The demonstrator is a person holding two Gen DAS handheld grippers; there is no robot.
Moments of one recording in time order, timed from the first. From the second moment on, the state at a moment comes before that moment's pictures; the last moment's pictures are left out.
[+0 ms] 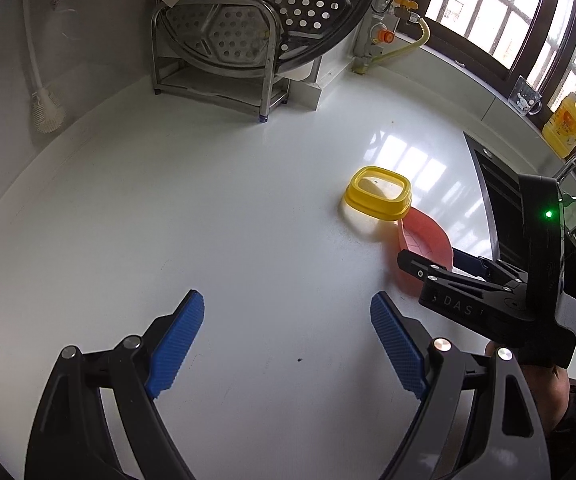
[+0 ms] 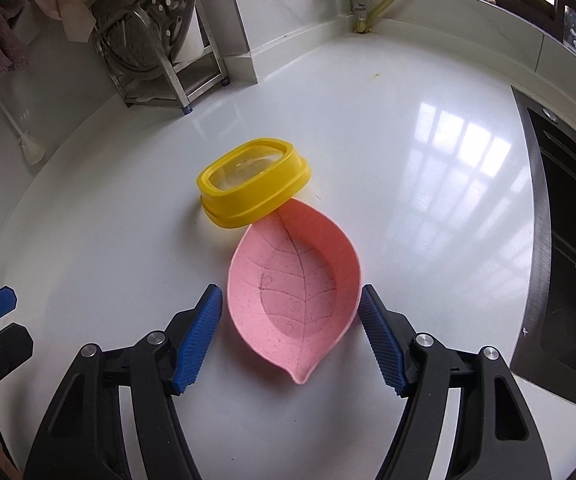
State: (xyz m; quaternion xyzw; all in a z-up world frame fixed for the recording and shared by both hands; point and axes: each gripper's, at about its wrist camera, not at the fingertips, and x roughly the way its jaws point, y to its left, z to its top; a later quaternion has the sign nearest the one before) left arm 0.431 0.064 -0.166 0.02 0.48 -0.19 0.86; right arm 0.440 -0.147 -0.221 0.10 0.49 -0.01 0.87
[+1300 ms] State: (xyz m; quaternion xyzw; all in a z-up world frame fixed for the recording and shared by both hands) left arm 0.516 -0.102 -0.228 0.11 0.46 -0.24 0.85; right arm 0.376 -0.243 -0.203 0.18 0.44 -0.06 0.88
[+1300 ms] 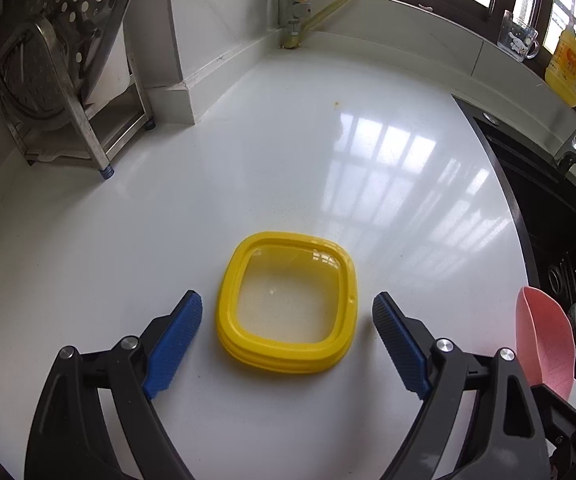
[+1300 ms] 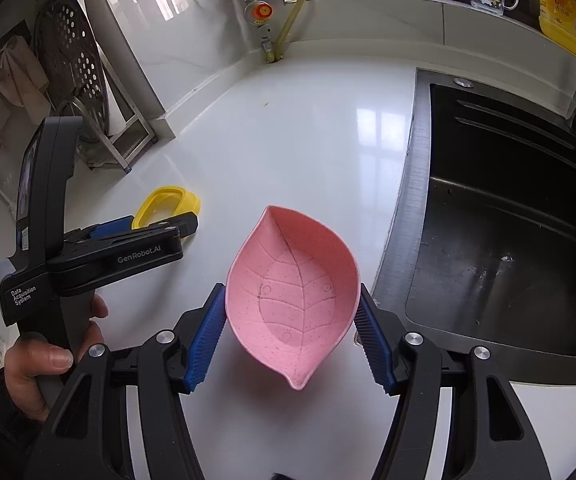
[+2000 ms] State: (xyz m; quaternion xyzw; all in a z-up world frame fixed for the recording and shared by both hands) left arm 0.436 -0.071 -0.180 0.10 0.45 -0.25 0.85; right arm 0.343 -0.241 -0.175 0.21 0.44 -0.04 0.87
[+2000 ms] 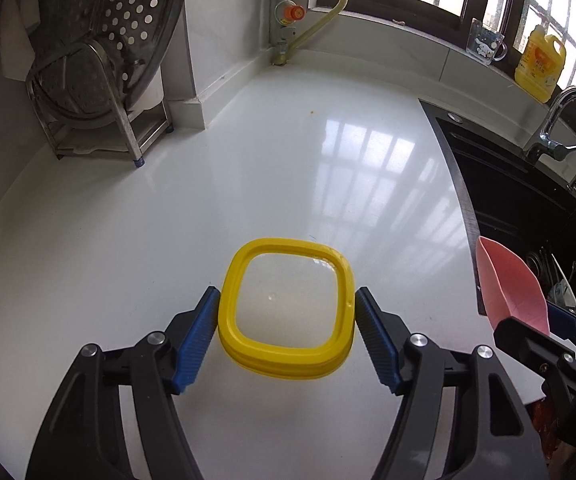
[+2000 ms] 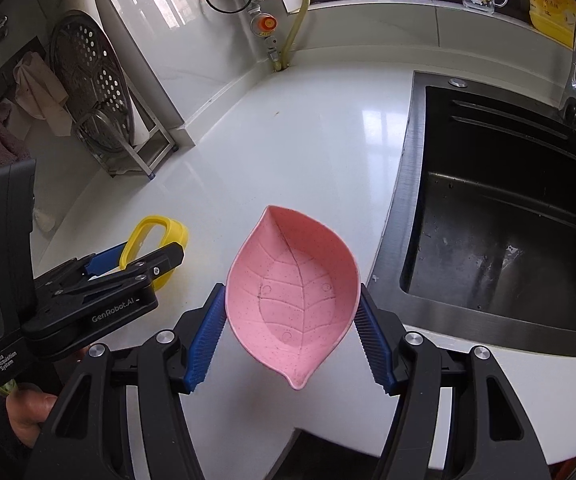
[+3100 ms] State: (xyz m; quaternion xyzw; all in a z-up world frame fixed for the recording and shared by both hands) left arm 0.125 -0.103 -0.168 0.11 0.51 -0.27 0.81; right arm 0.052 -0.289 -0.192 0.18 0.56 0.01 0.81
